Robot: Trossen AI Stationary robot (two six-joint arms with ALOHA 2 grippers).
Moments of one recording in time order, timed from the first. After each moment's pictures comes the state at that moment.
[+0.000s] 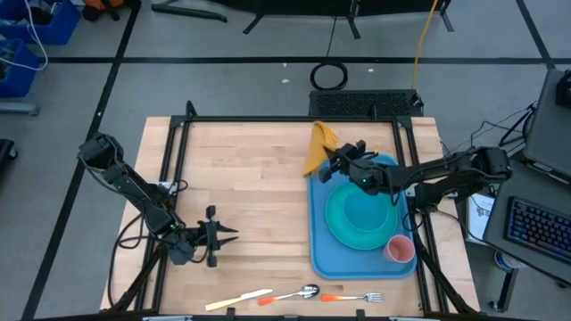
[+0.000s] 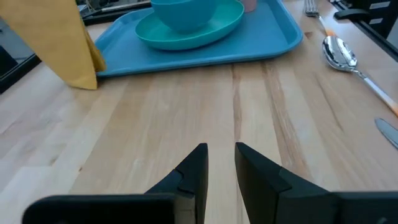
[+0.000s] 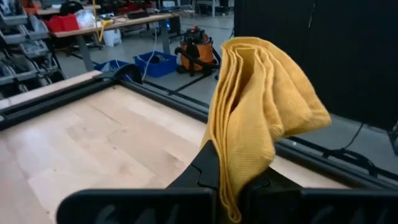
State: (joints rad) left arm -0.85 1.27 0.39 0.22 -0.85 -0.41; right arm -0.04 1.30 0.56 0.44 0.81 0.29
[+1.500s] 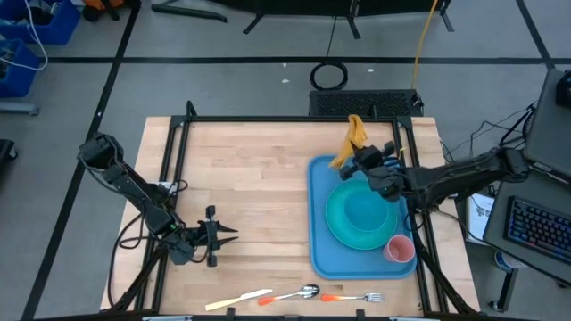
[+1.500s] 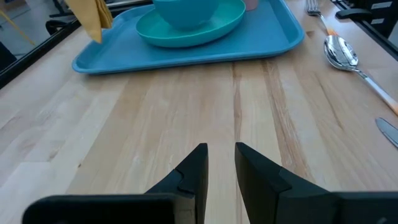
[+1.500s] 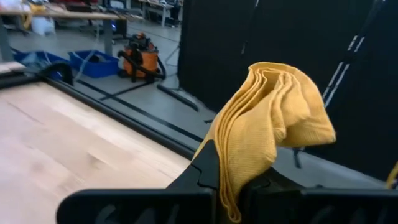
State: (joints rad) left arm -0.85 1.27 0.39 0.21 -0.84 -0.43; right arm 0.10 1.01 0.56 0.05 1.19 0.22
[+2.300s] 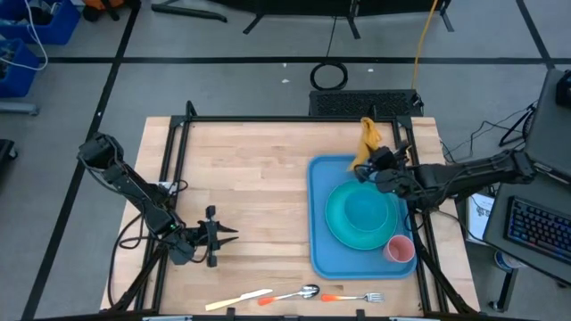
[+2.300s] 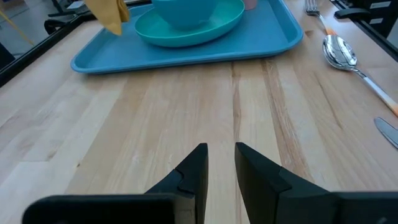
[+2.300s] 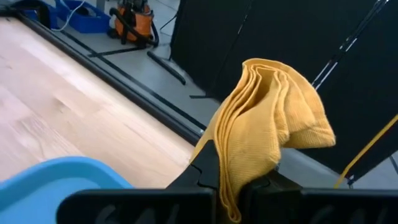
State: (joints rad) left arm -0.85 1.27 0.39 0.21 -0.84 -0.43; right arm 0.12 0.82 0.56 -0.45 1.17 0.33
